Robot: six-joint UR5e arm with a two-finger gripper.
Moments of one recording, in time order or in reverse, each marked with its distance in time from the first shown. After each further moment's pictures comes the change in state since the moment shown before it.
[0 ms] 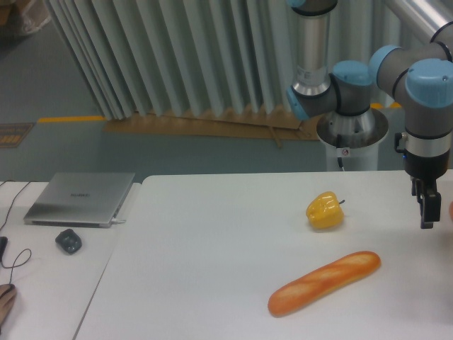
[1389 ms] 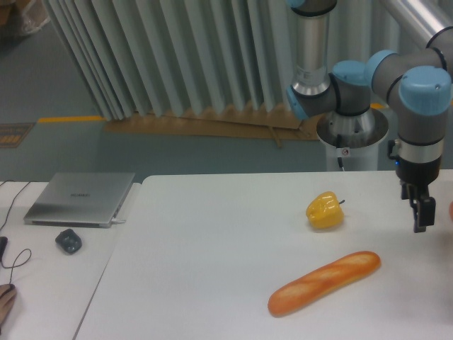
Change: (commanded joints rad) arm -0.074 -0.037 -0.012 0.020 -0.023 -0.340
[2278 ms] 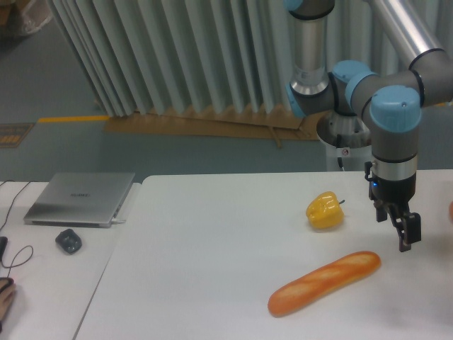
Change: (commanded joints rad) arm -0.023 -0.014 -0.067 0.193 -0.020 -0.096
